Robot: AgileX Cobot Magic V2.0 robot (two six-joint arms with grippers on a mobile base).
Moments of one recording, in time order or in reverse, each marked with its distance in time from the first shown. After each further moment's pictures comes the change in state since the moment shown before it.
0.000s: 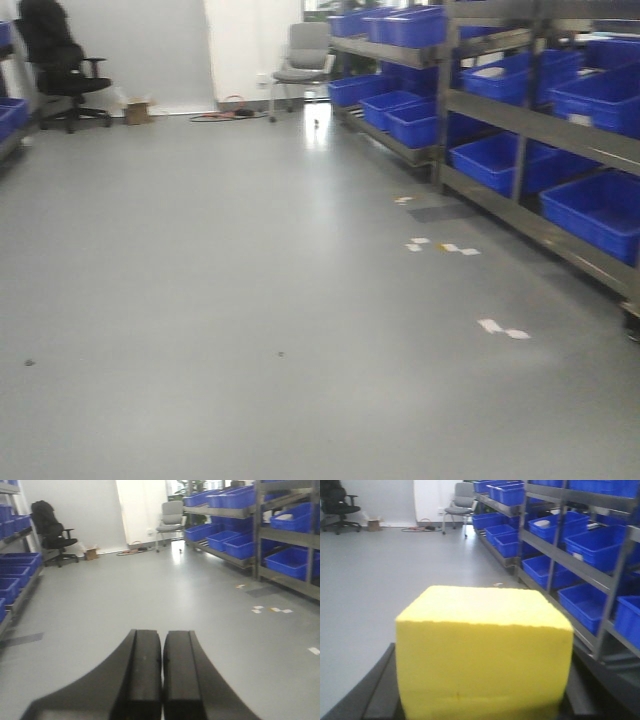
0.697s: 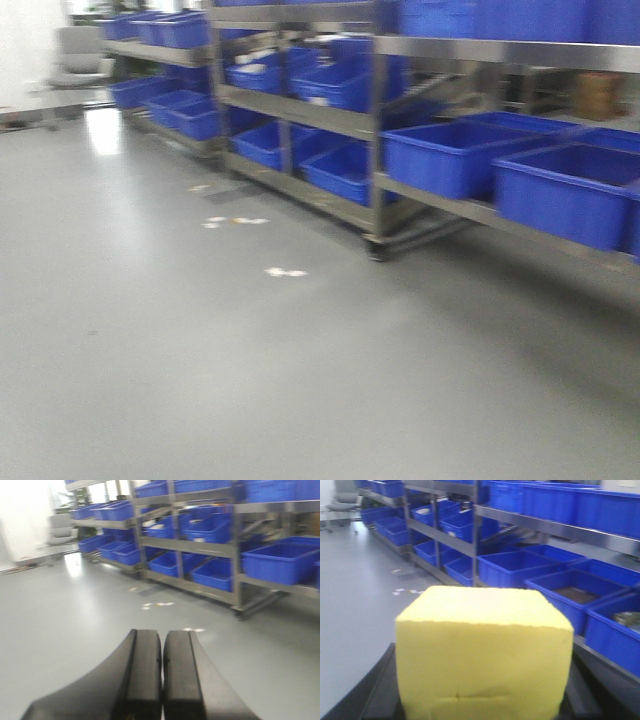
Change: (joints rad) left arm 0.000 0.000 0.000 0.000 0.000 0.000; right arm 0.000 0.000 0.000 0.000 0.000 0.000
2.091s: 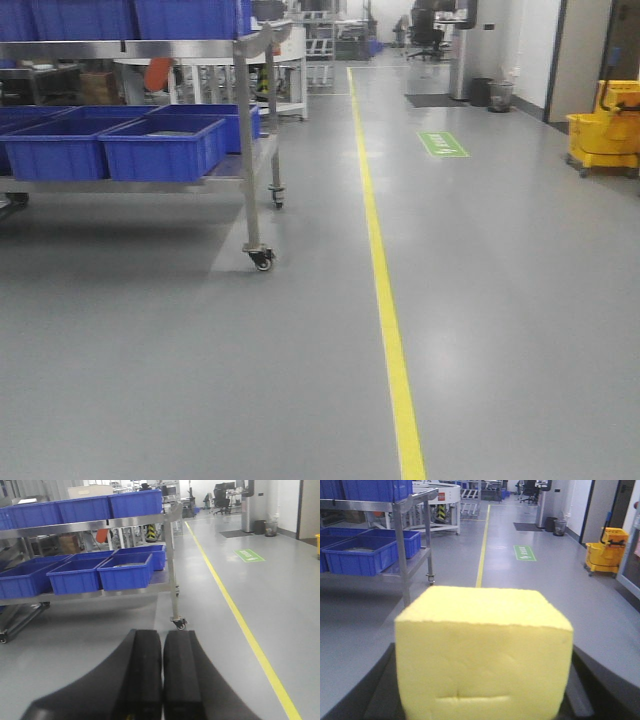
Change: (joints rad) left arm 0.000 0.000 0.000 0.000 0.000 0.000; right arm 0.000 0.000 0.000 0.000 0.000 0.000
